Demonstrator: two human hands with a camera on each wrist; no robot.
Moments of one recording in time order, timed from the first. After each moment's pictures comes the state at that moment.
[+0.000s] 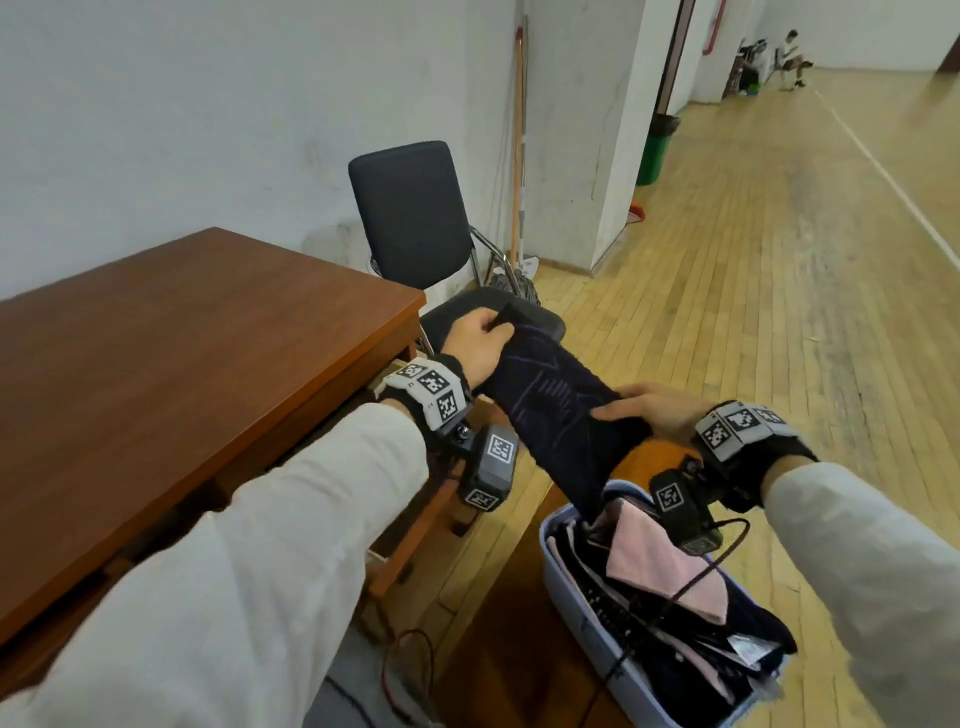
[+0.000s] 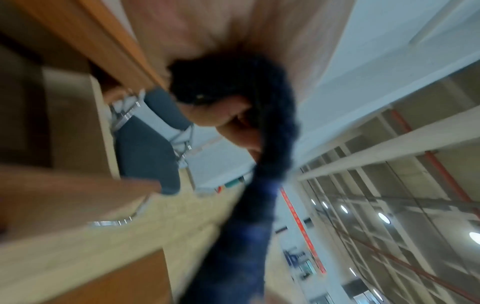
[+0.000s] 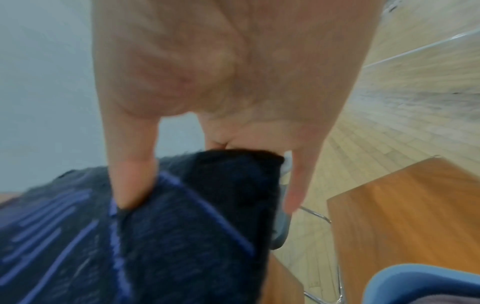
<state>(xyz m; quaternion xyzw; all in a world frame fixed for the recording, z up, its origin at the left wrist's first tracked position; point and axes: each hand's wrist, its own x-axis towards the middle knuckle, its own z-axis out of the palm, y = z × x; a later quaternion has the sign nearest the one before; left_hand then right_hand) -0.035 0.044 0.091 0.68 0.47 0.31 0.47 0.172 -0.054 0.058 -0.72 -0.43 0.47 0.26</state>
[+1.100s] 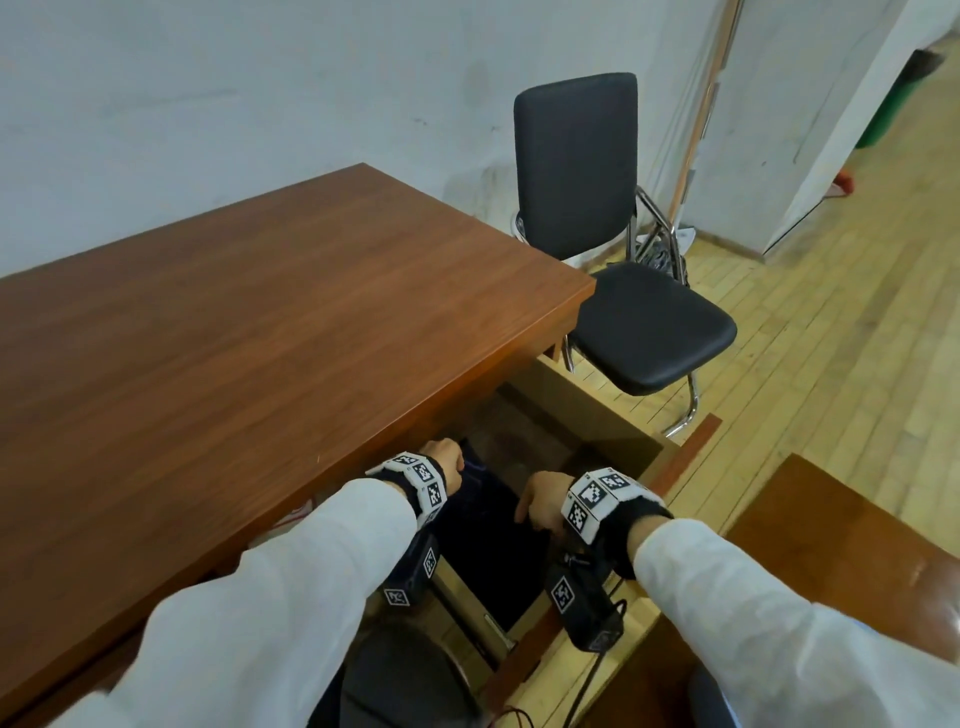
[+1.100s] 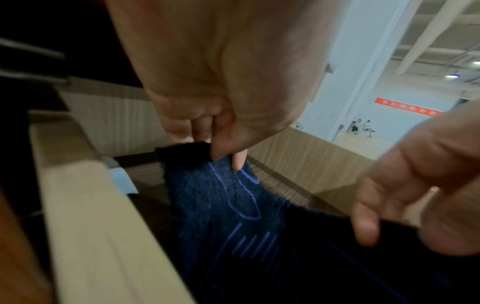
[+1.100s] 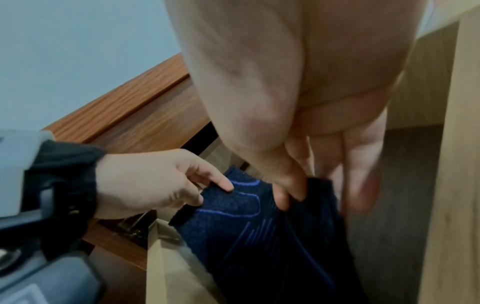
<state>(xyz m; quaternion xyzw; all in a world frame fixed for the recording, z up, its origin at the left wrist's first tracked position) -0.216 0.145 -0.071 0.68 0.66 -0.13 0.29 -0.058 0.113 -0.074 -0.64 -0.64 0.40 -0.16</state>
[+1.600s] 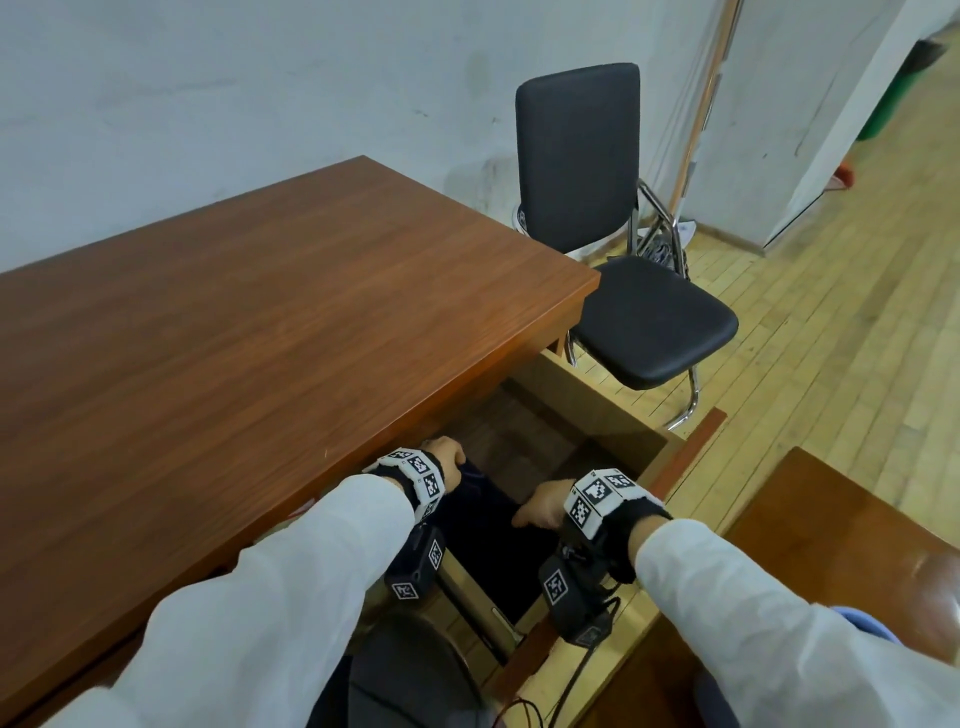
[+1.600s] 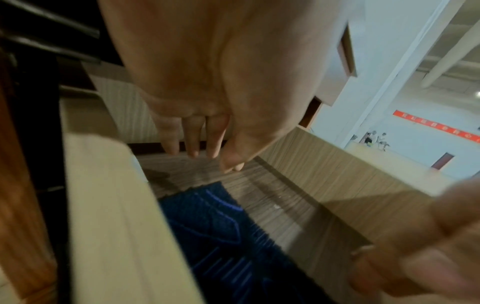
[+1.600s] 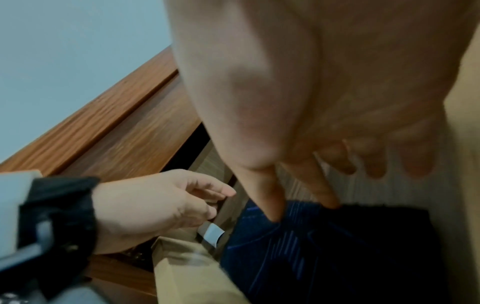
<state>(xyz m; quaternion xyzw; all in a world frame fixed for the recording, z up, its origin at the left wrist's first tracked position) -0.227 0.147 -0.080 0.65 0.67 -0.12 0.33 -0.068 0.111 -0.085 -0.66 -0.60 0.41 -0.21</state>
